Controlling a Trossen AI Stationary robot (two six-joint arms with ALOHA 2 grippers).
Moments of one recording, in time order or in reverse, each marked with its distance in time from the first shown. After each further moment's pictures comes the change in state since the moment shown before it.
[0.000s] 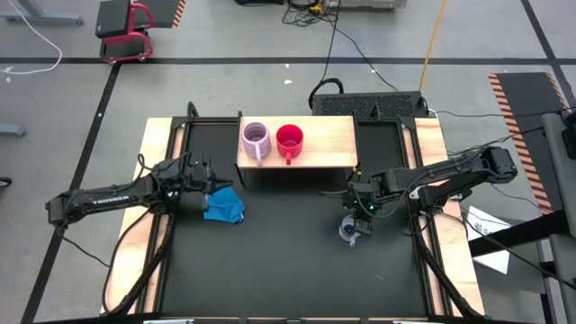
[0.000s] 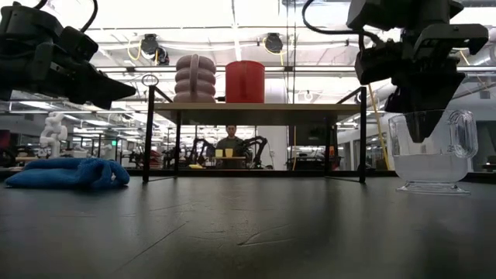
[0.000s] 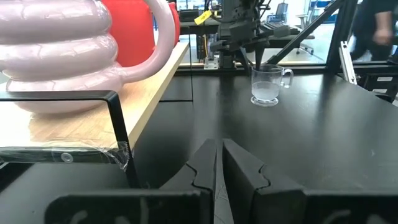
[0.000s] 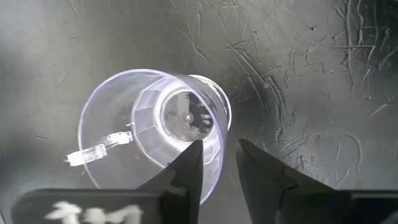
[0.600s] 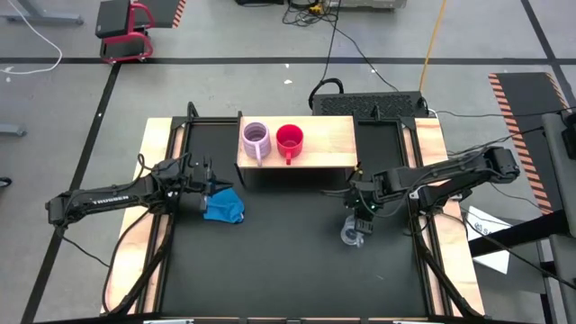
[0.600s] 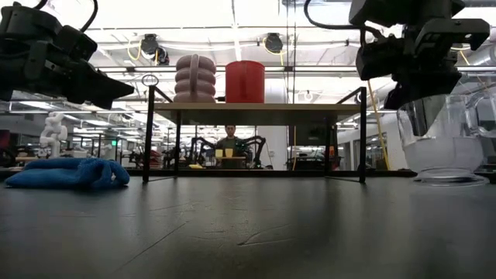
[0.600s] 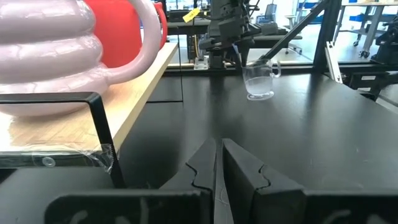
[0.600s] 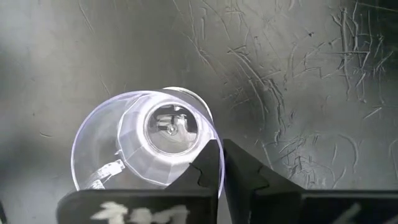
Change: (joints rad) left arm 0.000 0.000 0.000 -0.002 0.044 0.000; right arm 0.000 -0.026 0.000 -0.003 0.000 -0.011
